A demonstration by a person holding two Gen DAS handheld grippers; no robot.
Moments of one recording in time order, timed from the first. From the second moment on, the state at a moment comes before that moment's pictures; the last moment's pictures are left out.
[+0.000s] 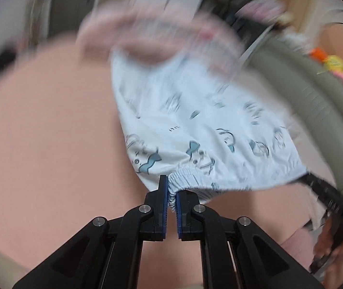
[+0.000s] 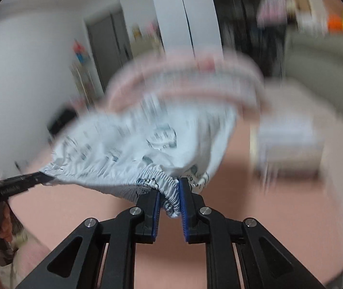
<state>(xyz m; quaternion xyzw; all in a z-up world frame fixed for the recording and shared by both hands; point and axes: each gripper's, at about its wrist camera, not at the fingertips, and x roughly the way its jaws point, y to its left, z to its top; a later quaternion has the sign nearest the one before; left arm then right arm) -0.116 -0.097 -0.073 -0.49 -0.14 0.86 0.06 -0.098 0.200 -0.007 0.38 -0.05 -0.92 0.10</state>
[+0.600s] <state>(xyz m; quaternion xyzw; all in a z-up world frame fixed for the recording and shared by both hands) -0.100 -0.152 -0.139 -0.52 -0.33 0.78 0.08 -0.099 0.246 -0.100 0.48 -0.16 -0.85 0.14</state>
